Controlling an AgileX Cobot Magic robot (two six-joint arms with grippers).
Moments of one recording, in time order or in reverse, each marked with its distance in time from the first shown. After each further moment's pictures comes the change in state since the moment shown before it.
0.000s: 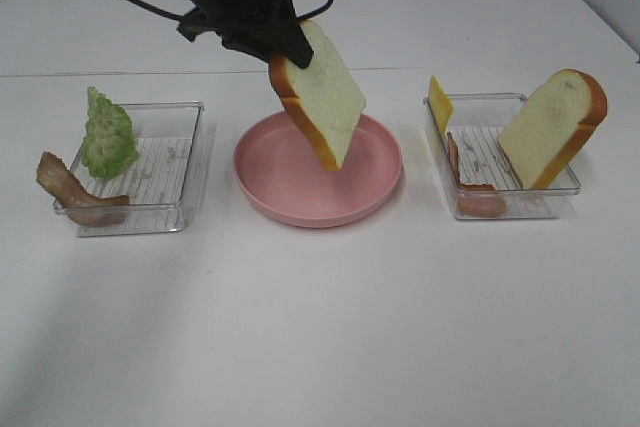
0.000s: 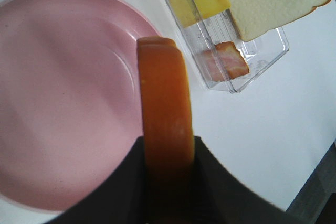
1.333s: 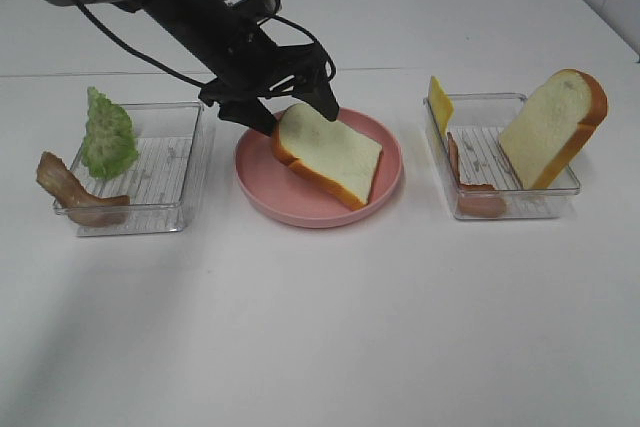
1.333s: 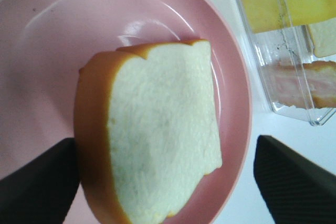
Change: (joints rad) left arm 0.000 0.174 -0.003 0.008 -0.129 -0.005; right arm 0.000 0.000 0.000 0.000 0.000 0.000
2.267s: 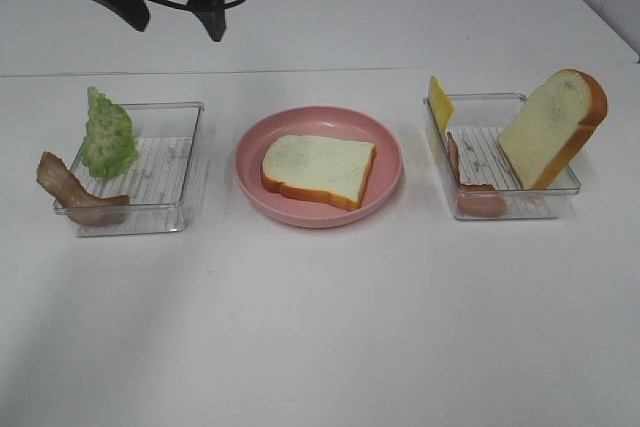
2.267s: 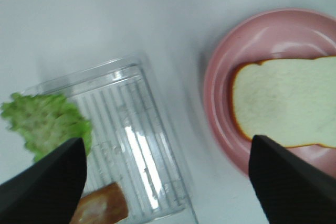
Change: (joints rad) left arm 0.004 -0.287 -0.002 0.688 0.160 -0.346; right arm 0.000 0.000 0.000 0.000 0.000 0.000
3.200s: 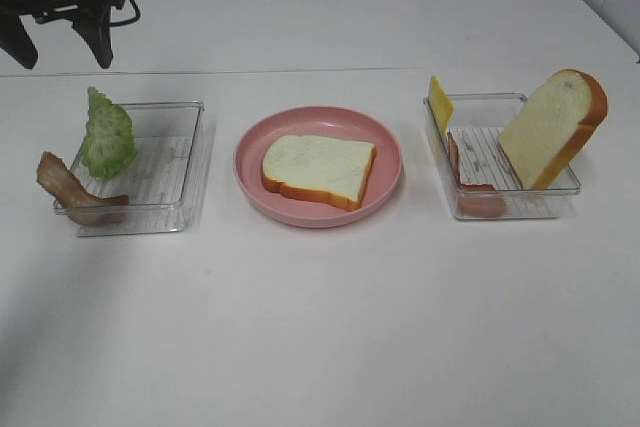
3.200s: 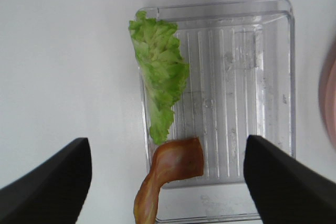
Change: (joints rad) left arm 0.243 0.070 0.000 -0.053 0.145 0.005; right arm 0.000 0.000 0.000 0.002 0.000 0.000
